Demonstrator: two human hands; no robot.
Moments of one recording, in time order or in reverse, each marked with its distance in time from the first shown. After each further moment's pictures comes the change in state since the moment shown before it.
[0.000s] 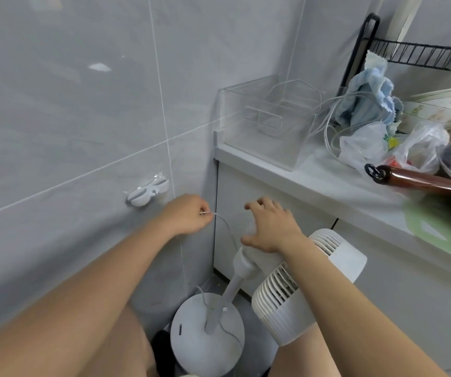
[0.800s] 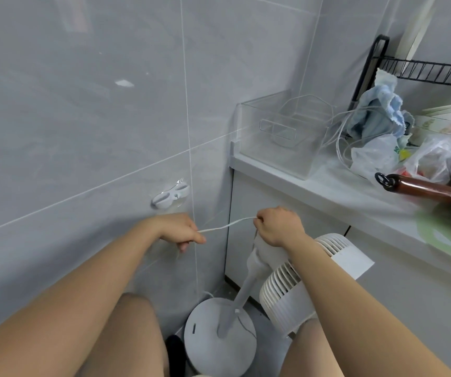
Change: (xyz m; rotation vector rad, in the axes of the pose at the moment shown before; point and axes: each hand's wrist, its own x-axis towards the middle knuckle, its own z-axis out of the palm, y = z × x) left_hand -0.039 -0.043 -0.028 -0.117 -0.333 -0.131; right_hand 0.021 -0.013 0.004 -0.032 0.102 0.027
